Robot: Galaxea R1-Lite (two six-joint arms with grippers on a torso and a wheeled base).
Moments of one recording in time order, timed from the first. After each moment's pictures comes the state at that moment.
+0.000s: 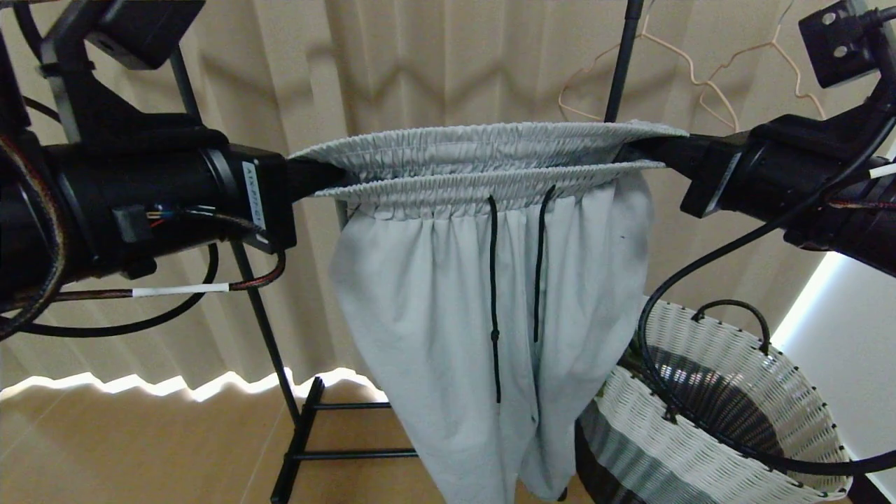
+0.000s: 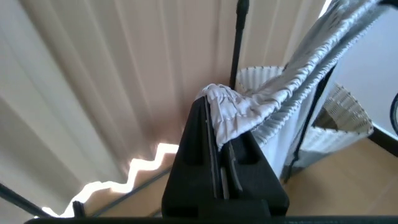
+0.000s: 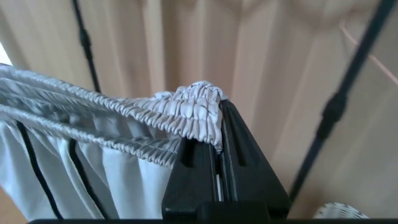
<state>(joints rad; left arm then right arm) -0.61 1.37 -1.11 -0.14 0.05 0.03 0.44 1.47 -0.99 -0.55 0.07 0.04</state>
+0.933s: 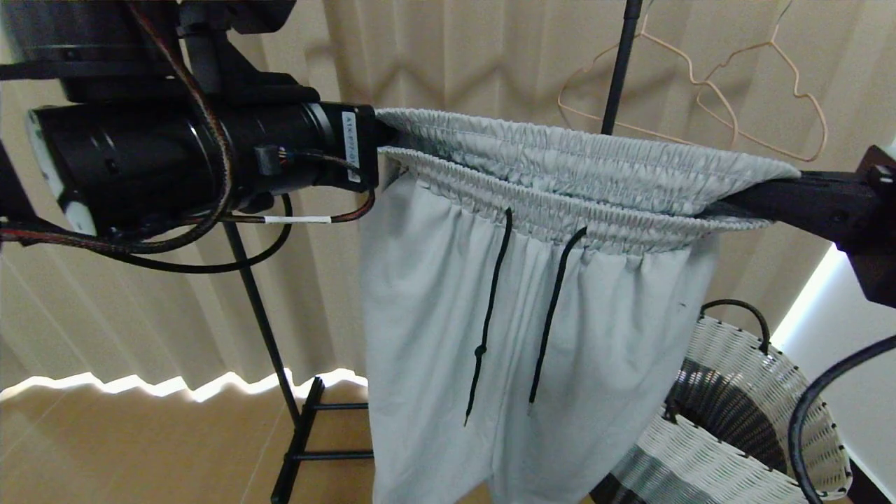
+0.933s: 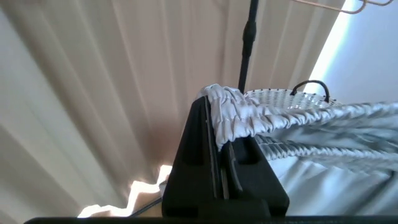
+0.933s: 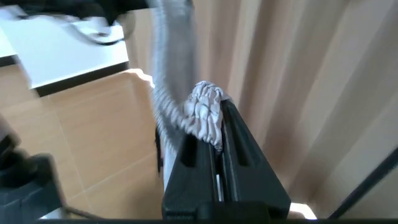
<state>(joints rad) -0.63 1.57 -1.32 -0.19 0.10 0.03 0.42 1.20 -0.92 -0.25 0.48 0.04</state>
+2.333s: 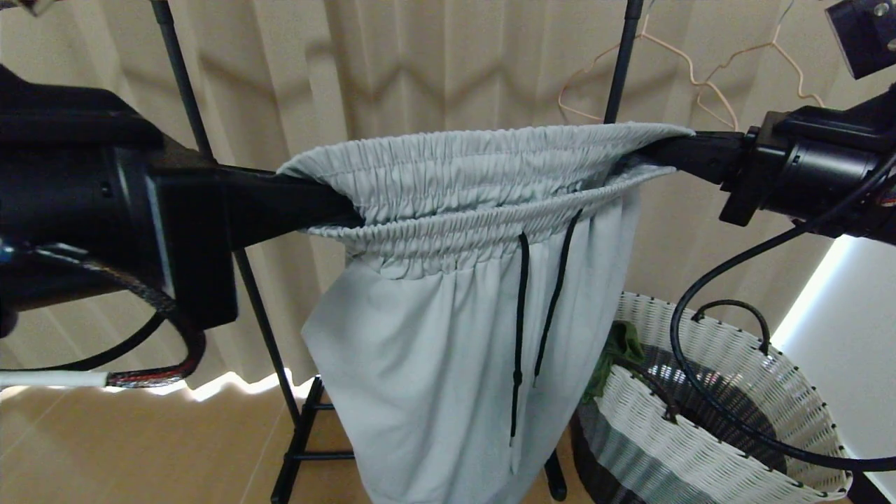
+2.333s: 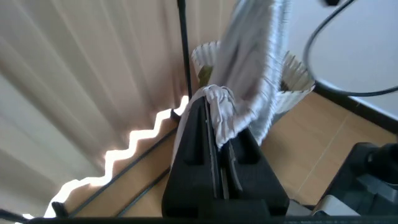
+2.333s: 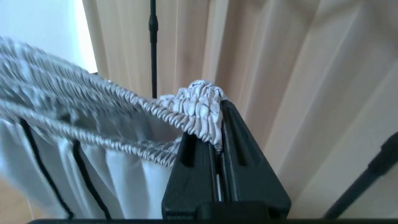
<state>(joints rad) -0.84 1.27 -1.22 0.16 0.08 0.03 0.34 1.46 -1.05 -0.45 0.48 0.00</state>
